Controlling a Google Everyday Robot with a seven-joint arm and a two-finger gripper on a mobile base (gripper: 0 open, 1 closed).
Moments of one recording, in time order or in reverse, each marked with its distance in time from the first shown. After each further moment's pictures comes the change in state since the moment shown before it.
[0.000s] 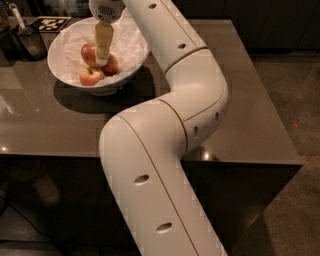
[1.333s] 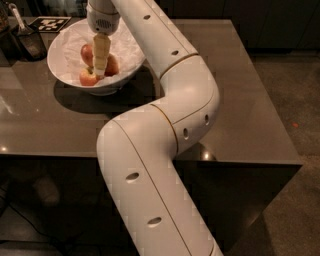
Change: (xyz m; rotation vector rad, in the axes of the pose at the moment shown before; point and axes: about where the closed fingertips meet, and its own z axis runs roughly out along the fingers) arm 0.000 0.009 0.040 -0.073 -0.012 -0.018
